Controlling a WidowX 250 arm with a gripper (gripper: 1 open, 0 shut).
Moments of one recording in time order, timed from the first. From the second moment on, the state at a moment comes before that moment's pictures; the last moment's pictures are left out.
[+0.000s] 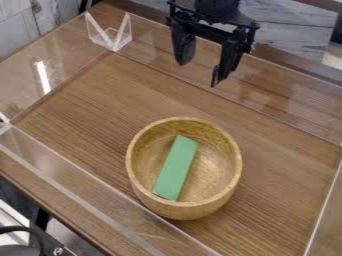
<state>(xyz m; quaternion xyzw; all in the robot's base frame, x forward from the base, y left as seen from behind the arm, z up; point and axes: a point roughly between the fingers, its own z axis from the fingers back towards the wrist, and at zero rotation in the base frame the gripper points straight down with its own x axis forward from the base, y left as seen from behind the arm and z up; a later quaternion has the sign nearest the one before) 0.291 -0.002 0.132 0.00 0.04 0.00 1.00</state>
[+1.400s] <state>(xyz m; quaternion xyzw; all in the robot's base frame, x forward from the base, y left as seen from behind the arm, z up) 0.187 -0.026 0.053 -0.02 0.00 0.03 1.00</state>
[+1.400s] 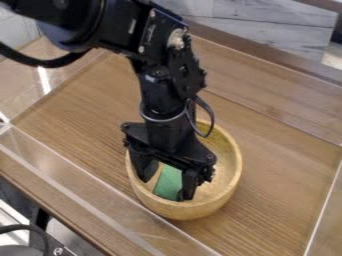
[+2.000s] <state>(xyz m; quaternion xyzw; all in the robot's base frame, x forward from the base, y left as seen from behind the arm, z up) 0.193 -0.021 0.044 -0.04 -0.01 0.05 1.00</state>
